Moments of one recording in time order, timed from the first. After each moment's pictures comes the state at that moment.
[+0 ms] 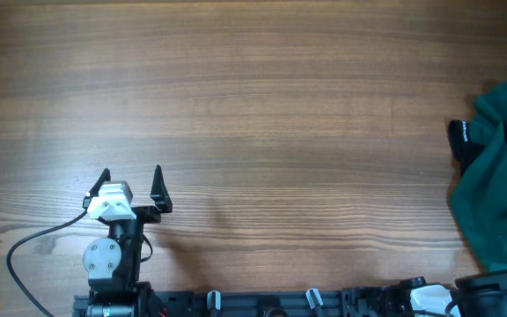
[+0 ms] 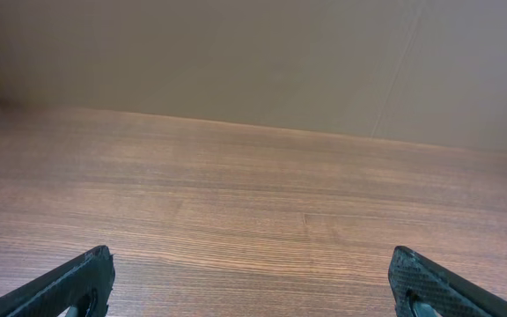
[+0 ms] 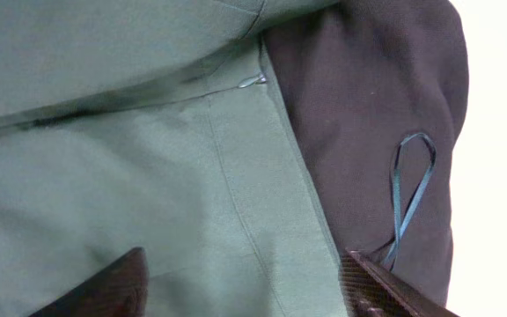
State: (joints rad) left arm 0.02 0.01 0.01 -0.07 0.00 -0.12; right arm -1.39 1.49 1.10 -0.85 -0.06 0.29
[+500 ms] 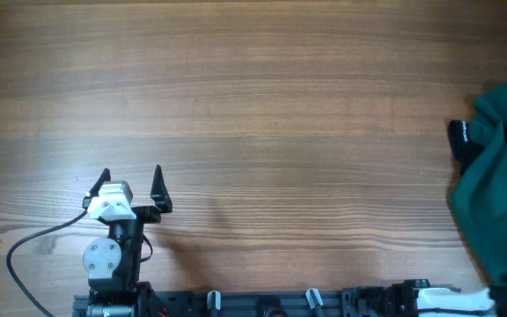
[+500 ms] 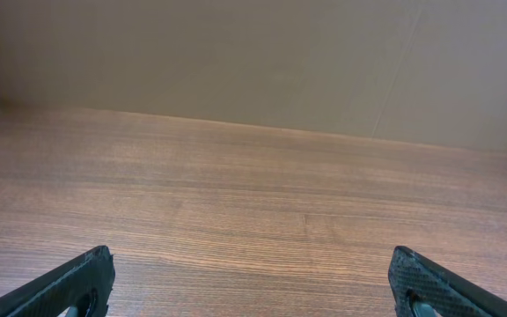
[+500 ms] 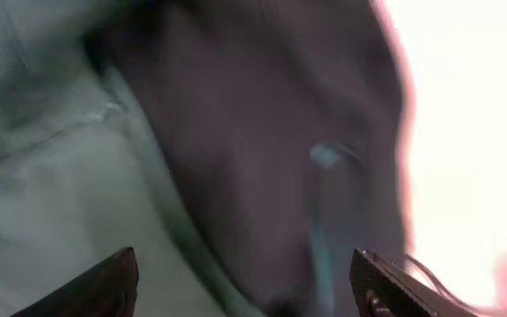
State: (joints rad) left arm 0.02 0.01 0.01 -0.07 0.00 -0.12; right arm -1.55 1.68 1.10 -0.79 -0.09 0.24
